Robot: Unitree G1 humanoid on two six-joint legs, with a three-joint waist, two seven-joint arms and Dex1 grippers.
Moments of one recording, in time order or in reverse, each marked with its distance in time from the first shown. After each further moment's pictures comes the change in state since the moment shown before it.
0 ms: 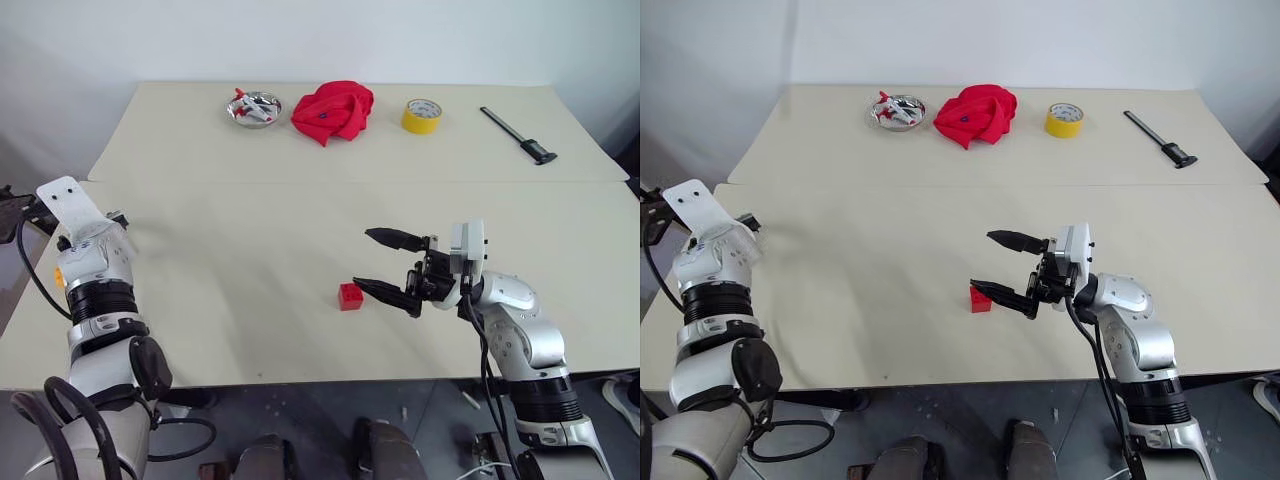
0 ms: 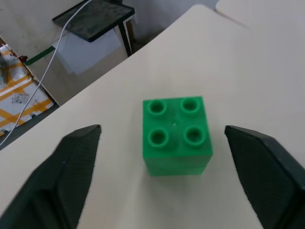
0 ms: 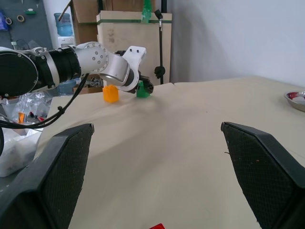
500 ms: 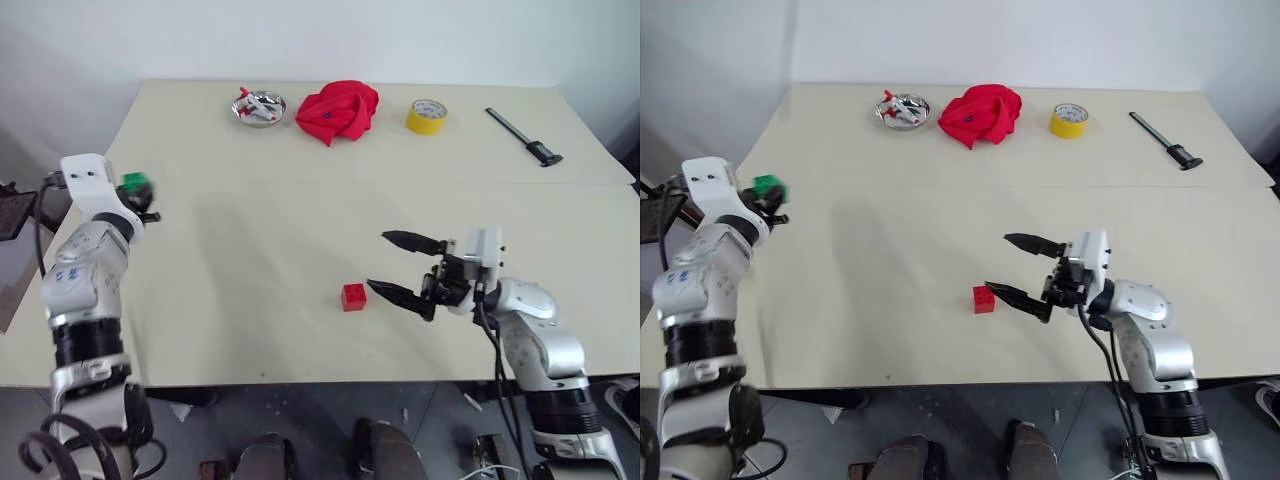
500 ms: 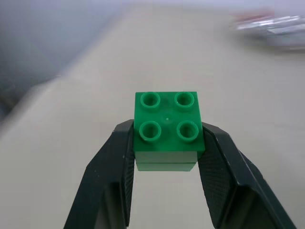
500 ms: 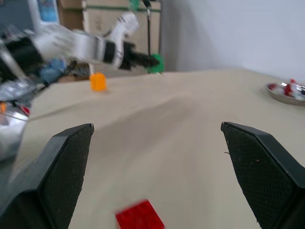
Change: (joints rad) left arm 0.394 0.113 -0.163 -0.655 -0.333 -0.018 -0.910; right arm 0.087 -0.099 -0.075 -0.038 -0.003 -0.024 -0.009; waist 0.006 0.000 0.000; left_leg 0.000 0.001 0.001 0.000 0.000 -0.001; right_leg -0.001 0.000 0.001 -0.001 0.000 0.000
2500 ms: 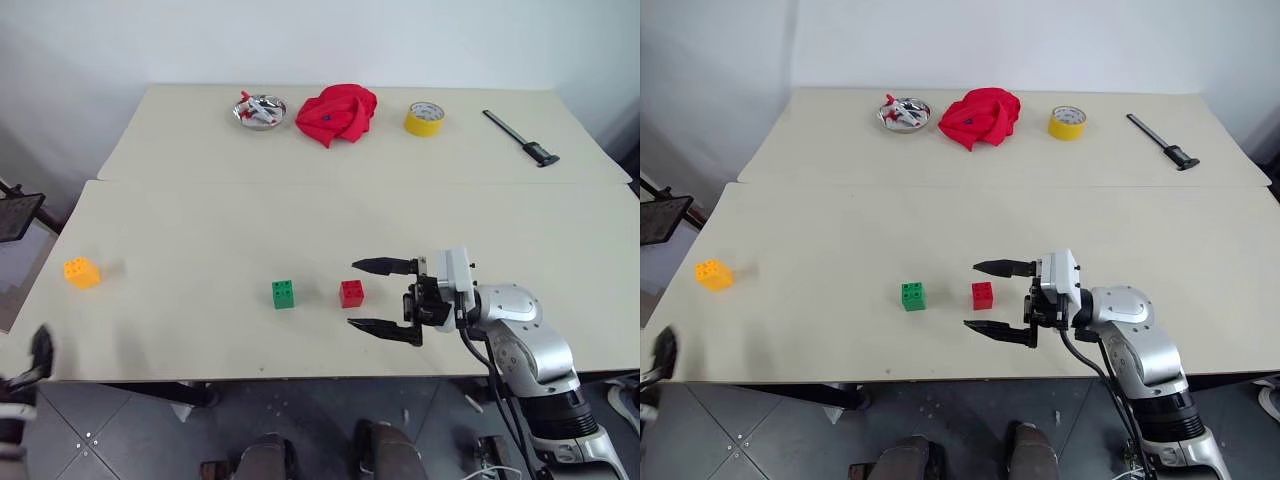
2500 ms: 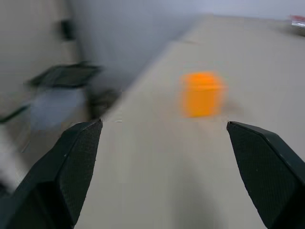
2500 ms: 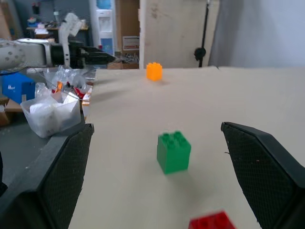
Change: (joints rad) left arm 0.798 -0.372 0.611 -0.183 -0.015 -0.465 0.043; right arm -0.041 0.026 0.159 -0.072 -0.034 0.025 0.088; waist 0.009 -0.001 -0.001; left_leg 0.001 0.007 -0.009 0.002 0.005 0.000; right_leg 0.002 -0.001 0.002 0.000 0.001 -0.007
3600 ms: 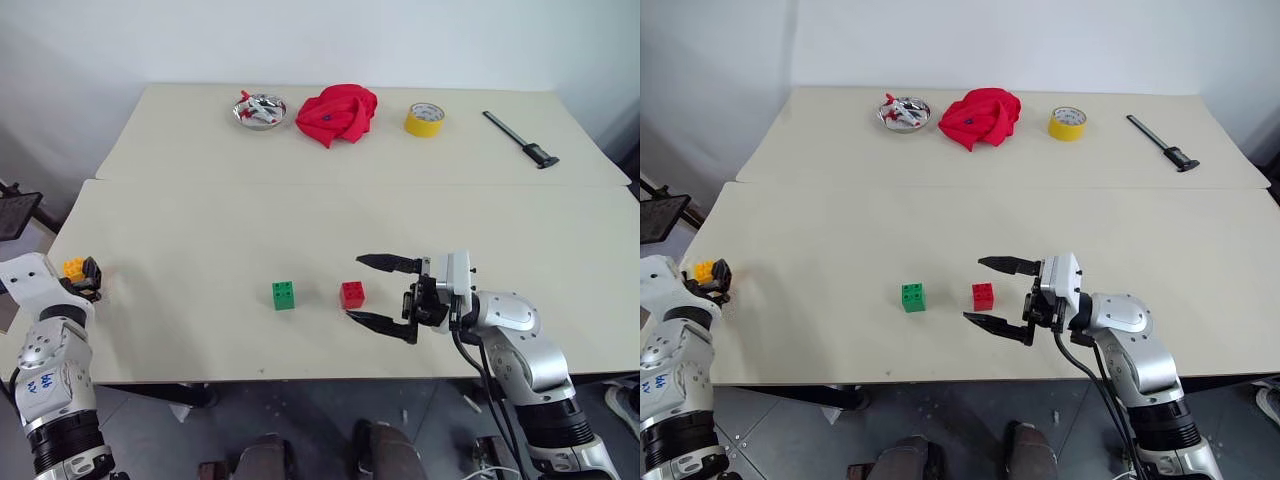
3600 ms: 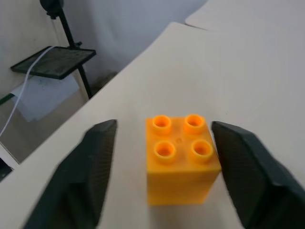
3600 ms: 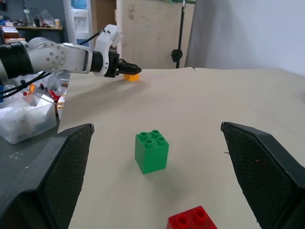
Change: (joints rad) left arm -0.487 0.227 -0.353 0.281 0.173 0.192 0.274; right arm 0.063 0.023 -0.012 -0.001 -0.024 -0.066 -0.095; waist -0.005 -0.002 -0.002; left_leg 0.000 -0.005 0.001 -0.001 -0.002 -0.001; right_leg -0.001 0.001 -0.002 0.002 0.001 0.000
